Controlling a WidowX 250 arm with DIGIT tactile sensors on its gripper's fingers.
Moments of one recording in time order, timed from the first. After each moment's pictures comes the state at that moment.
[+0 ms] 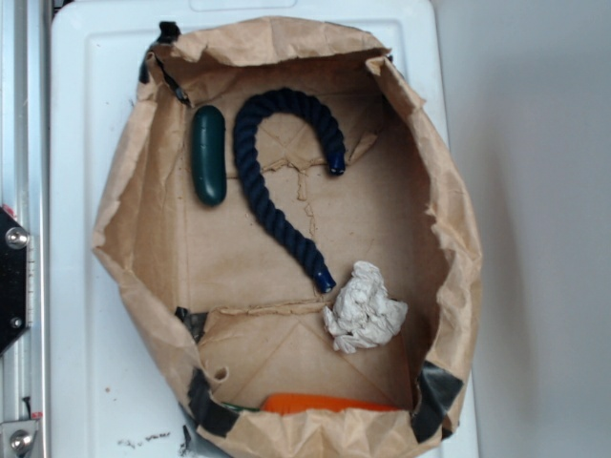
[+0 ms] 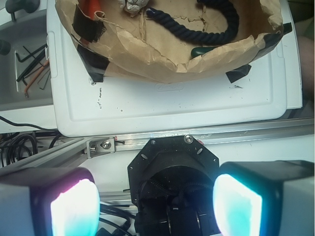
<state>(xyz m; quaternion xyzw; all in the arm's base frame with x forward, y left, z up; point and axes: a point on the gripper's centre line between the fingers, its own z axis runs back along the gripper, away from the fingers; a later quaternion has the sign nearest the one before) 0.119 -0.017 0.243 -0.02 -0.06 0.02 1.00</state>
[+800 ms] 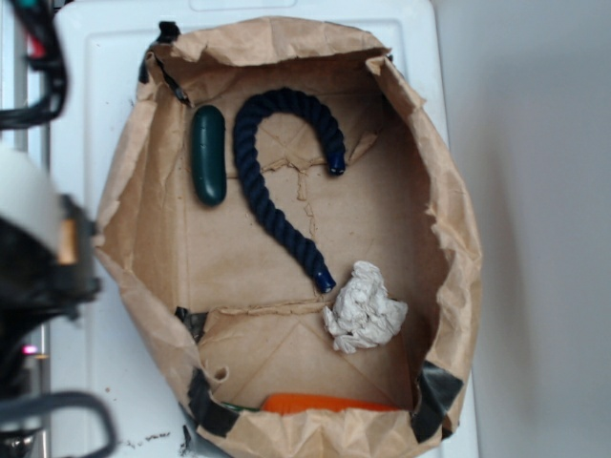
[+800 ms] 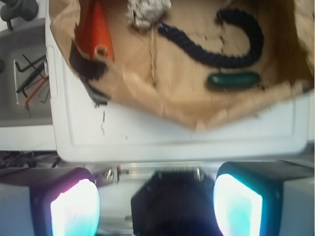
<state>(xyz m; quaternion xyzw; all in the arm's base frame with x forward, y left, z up) 0.190 -0.013 0.210 -0.05 -0.05 0.02 1.00</state>
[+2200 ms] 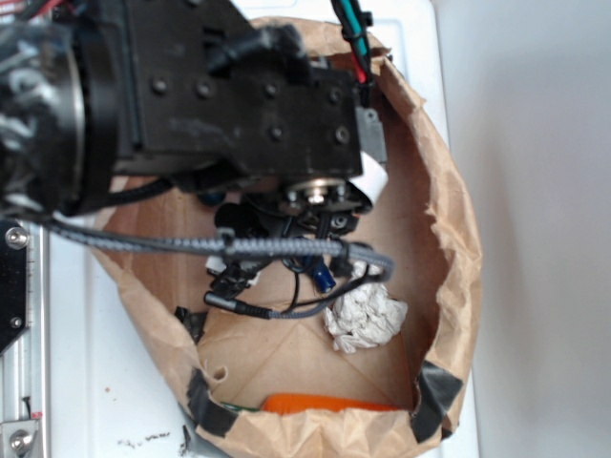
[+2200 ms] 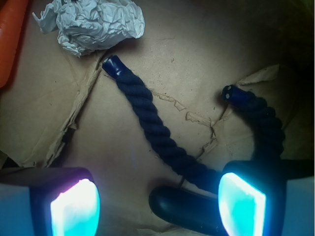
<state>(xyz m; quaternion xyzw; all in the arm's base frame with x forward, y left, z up) 0.272 0.046 0.097 0.05 -0.04 -0.20 0.98</state>
